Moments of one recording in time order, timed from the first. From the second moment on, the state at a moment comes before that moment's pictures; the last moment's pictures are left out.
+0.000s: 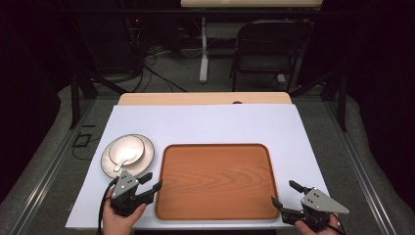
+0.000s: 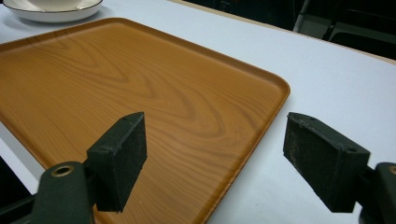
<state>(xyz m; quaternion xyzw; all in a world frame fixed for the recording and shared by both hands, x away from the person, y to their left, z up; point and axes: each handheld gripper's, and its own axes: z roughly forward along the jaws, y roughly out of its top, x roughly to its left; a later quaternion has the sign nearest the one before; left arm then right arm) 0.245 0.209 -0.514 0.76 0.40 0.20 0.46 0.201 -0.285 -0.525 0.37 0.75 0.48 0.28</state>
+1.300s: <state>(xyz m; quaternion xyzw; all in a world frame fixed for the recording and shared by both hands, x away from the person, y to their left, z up) 0.258 0.220 -0.485 0.74 0.46 0.23 0.42 0.201 -0.285 -0.525 0.38 0.74 0.48 0.28</state>
